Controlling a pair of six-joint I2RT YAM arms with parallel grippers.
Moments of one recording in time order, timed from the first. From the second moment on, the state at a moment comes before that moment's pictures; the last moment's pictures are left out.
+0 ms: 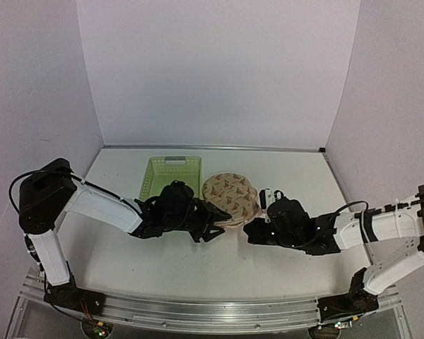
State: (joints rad) left arm -1.02 1.82 0.92 0.45 0.22 -1.71; right arm 1.04 1.37 0.59 0.13 0.24 0.86
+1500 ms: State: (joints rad) left arm -0.92 1.44 0.73 0.27 0.30 -1.47; right arm 1.16 1.38 0.61 0.16 0.08 0.56
